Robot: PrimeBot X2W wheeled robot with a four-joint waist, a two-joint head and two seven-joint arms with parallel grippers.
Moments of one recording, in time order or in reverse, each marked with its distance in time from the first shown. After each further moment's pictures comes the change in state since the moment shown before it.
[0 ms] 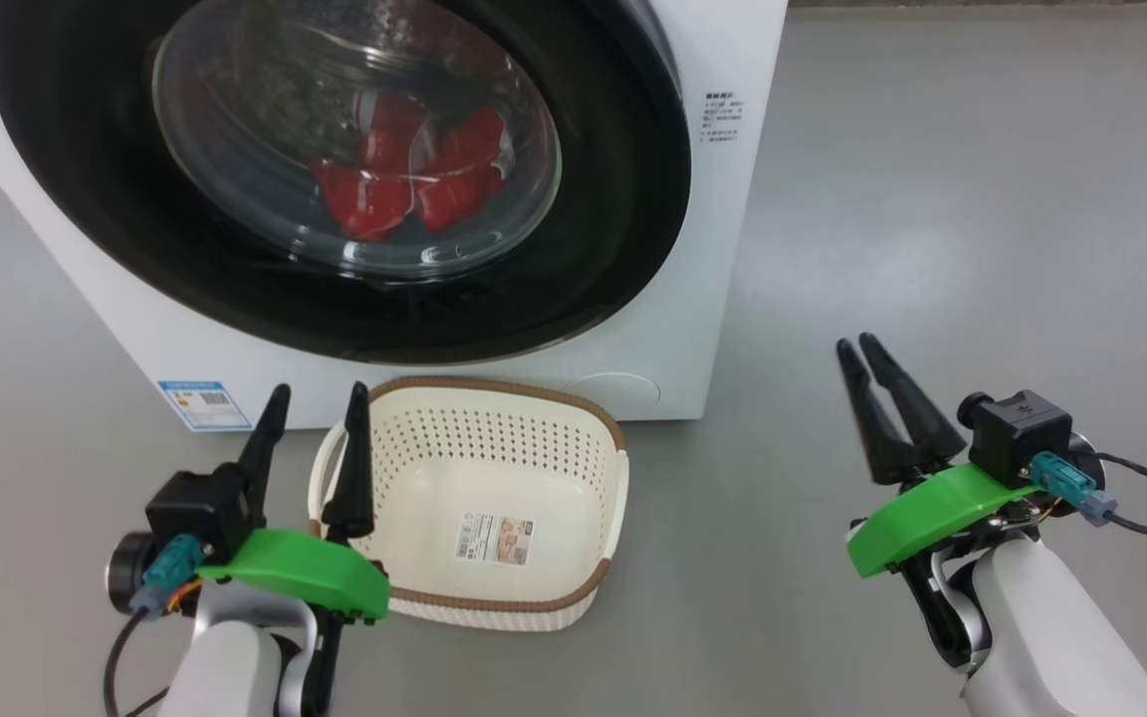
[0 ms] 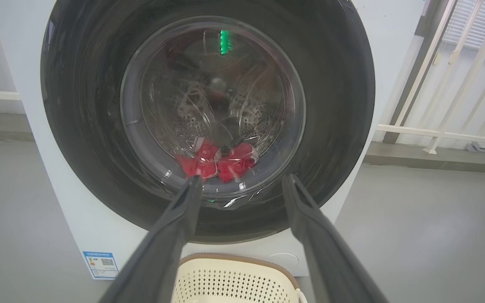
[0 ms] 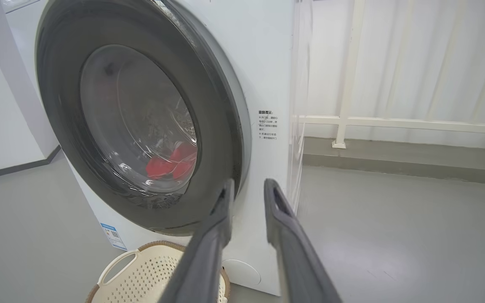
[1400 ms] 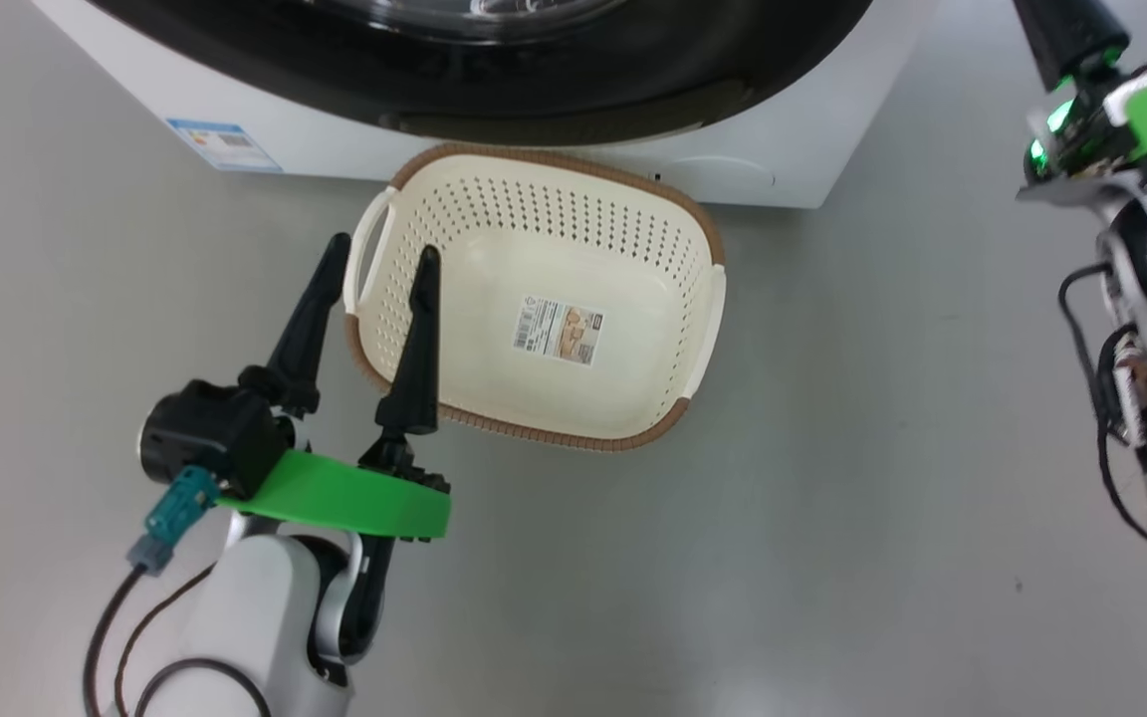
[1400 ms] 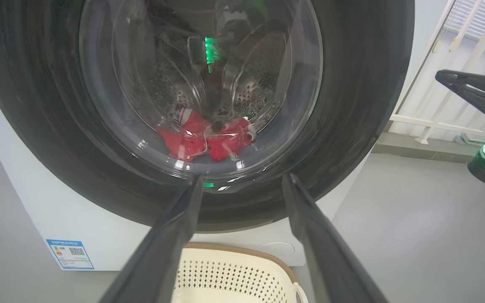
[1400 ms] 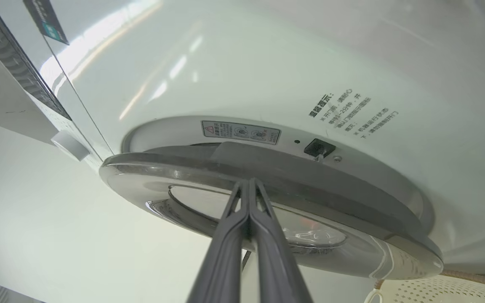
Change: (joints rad) left arm -0.106 -0.001 -0.113 -0.231 -0.054 -0.004 -0.004; right arm -0.493 -0.156 -0.026 -0.095 1.300 -0.001 0.489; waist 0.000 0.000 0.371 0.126
